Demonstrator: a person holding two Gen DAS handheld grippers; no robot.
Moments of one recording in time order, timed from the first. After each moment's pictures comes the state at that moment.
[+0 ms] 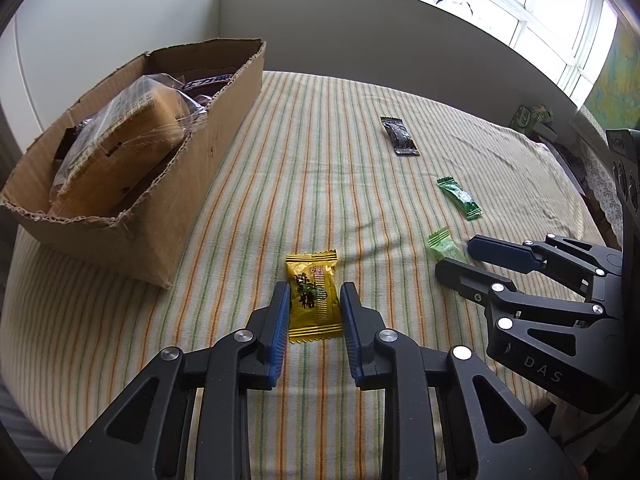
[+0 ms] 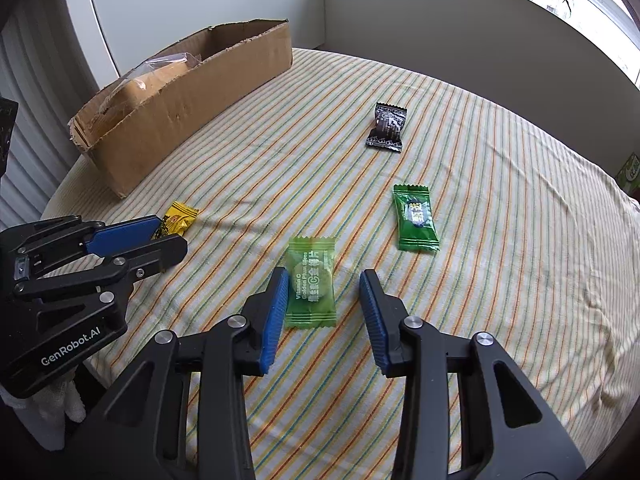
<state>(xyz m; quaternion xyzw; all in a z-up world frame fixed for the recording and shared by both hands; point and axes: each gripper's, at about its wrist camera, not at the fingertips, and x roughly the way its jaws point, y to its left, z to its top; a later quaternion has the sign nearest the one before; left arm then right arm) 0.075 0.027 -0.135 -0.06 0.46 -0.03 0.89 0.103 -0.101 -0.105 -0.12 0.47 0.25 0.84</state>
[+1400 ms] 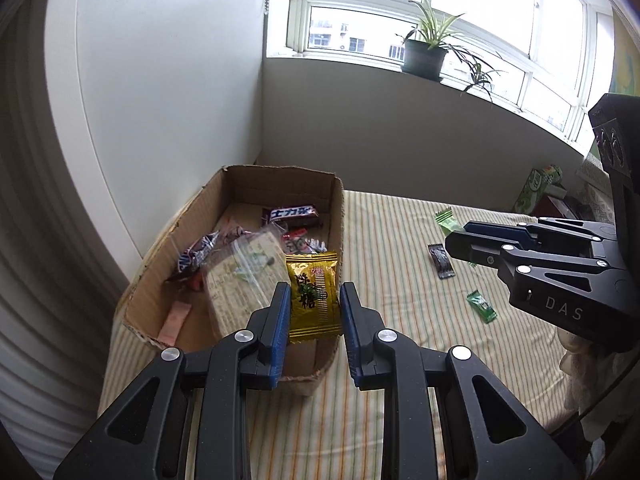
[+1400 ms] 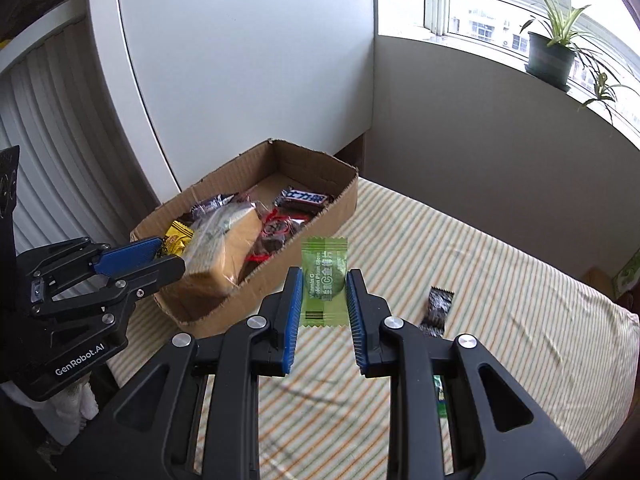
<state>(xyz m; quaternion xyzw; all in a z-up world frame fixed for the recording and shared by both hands) 0.081 0.110 -0.039 -0.05 0.35 0.01 0.93 0.144 -0.021 0.013 -0.12 0.38 0.32 0.86</state>
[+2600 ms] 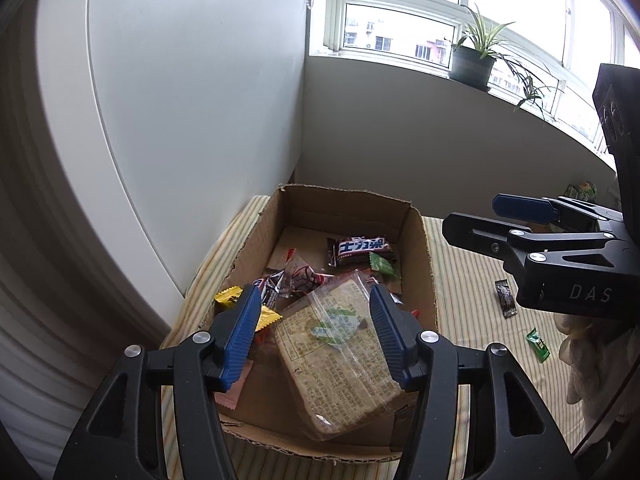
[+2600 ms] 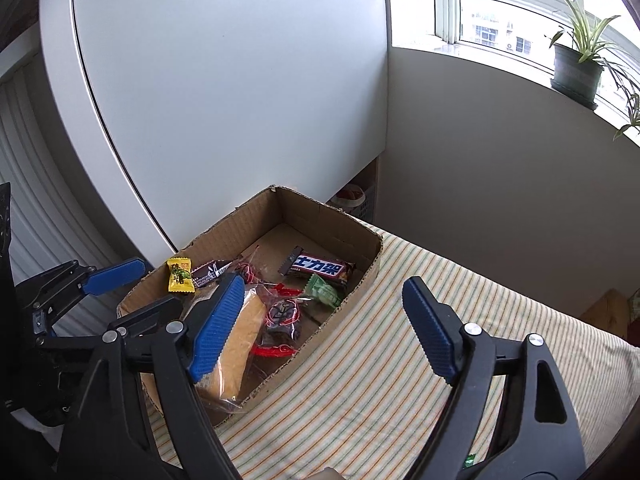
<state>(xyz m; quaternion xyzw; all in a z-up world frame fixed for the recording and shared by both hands) 0.125 0.159 -0.041 -0.05 0.36 0.05 0.93 0.195 0.028 0.015 -0.10 0.37 0.33 0.86</state>
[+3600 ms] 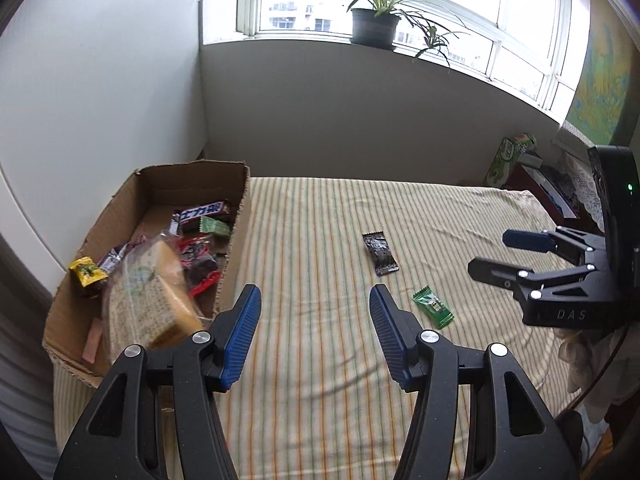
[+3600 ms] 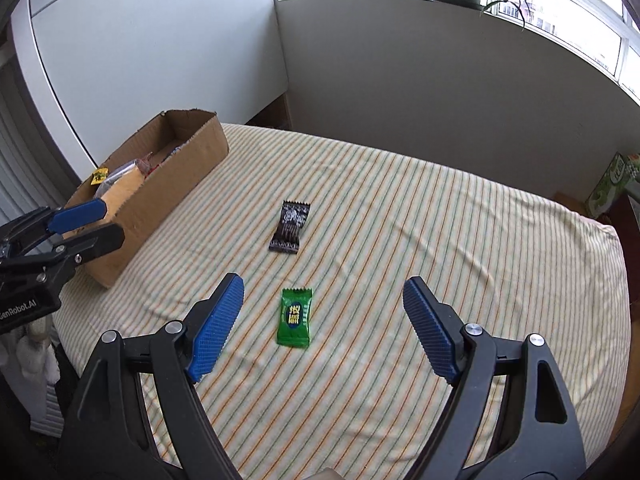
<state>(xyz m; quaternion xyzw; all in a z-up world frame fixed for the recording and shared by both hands) 0.120 0.025 -0.055 -0.02 0.39 -0.05 0.92 0.166 -0.167 -0.037 -0.08 0.44 0.23 0.86</state>
